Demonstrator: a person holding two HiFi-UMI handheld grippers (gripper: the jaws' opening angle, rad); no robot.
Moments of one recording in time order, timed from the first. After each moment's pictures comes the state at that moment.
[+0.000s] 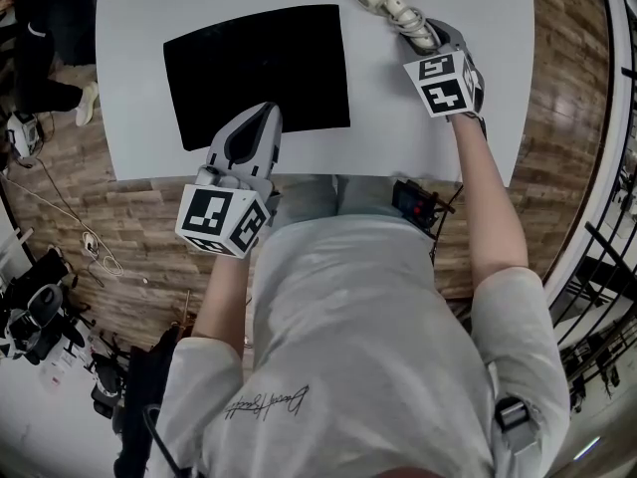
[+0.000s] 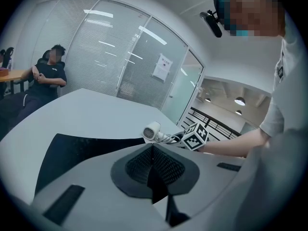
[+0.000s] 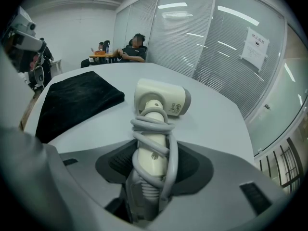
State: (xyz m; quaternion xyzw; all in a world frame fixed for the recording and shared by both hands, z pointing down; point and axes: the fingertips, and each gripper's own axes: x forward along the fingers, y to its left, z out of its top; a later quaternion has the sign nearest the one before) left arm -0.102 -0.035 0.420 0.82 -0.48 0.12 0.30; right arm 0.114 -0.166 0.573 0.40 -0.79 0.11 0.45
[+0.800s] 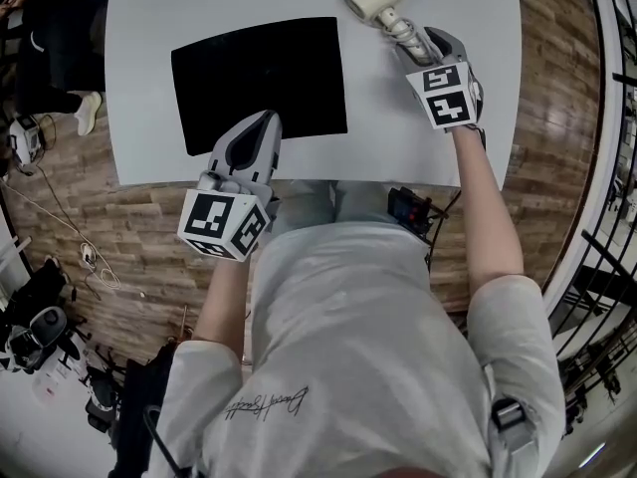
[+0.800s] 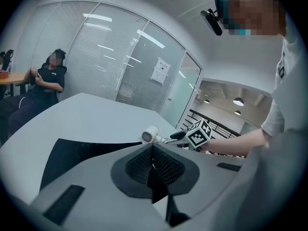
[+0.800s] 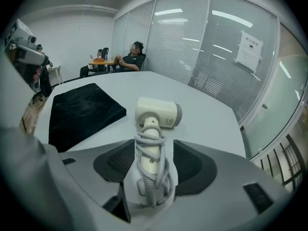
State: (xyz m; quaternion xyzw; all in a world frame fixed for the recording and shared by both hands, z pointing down) left arm -0.107 -0.036 0.408 0.82 -0.48 0.11 0.29; right arm 0.109 -0.171 0.535 0.41 -0.80 0.11 0.42
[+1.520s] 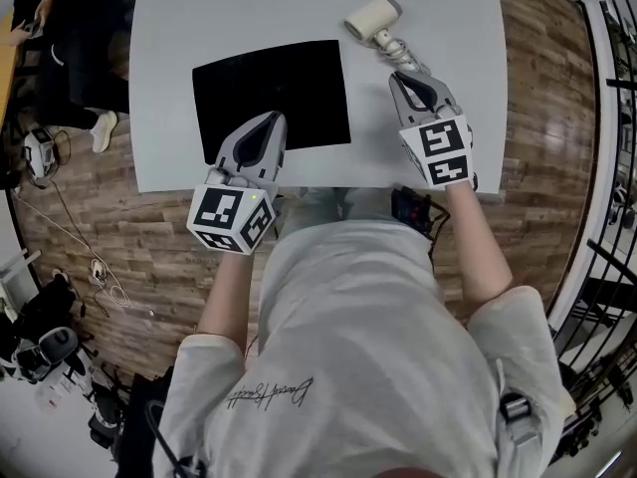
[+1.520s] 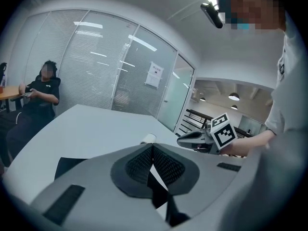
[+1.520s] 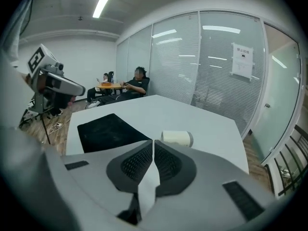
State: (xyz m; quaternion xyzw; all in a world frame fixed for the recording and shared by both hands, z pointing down) left arm -0.106 -0.048 0.374 0.84 -0.47 0.12 0.24; right arm 0.065 -0.111 0.436 0.41 -0.85 0.11 0.31
